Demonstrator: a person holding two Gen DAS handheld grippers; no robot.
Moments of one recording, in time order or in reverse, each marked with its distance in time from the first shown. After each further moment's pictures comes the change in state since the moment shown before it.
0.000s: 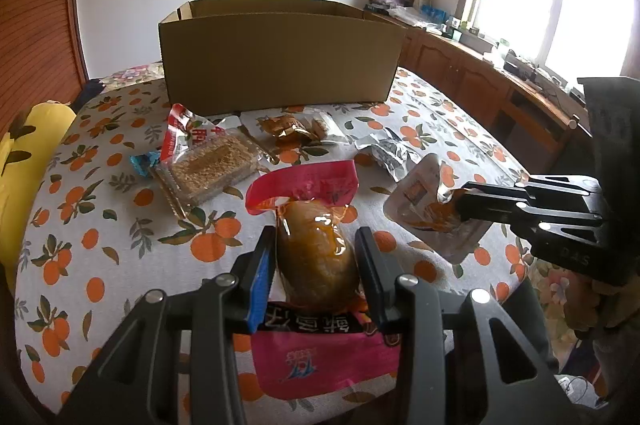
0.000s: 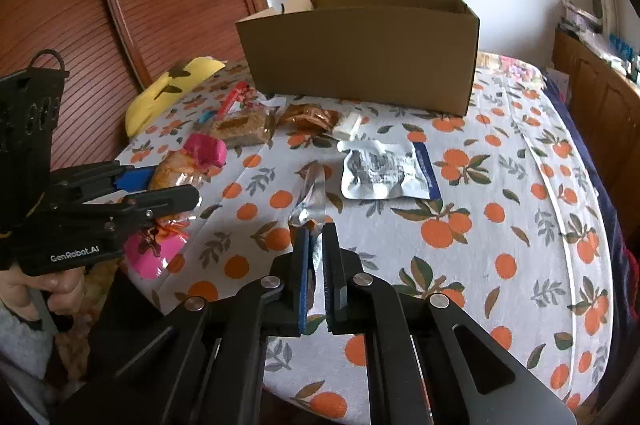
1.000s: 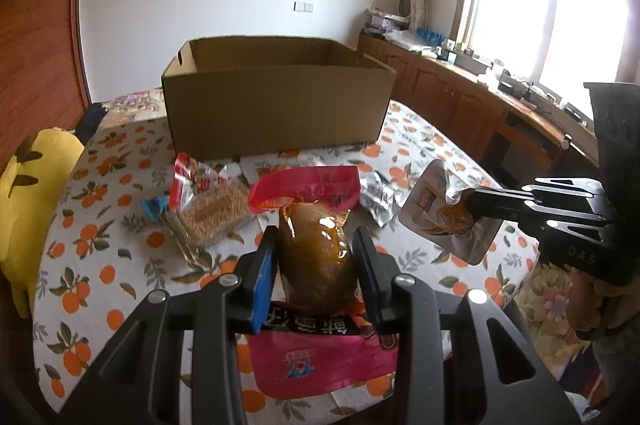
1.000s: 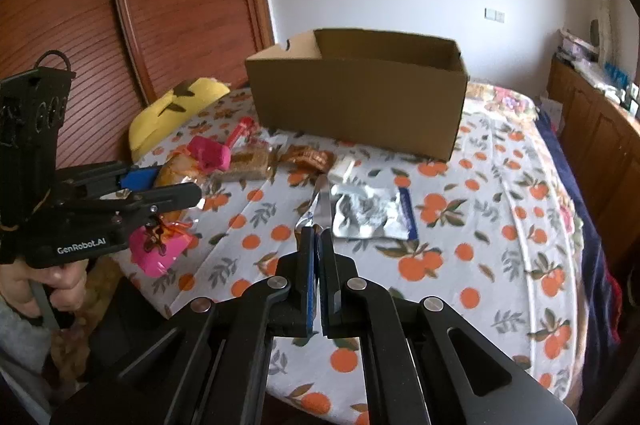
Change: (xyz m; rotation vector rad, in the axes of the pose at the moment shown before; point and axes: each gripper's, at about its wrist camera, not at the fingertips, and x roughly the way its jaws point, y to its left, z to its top) left arm -0.029 -0.009 0.028 0.008 -0.096 -0.003; right arm -0.039 0.000 0.024 -0.051 -0.085 -0.028
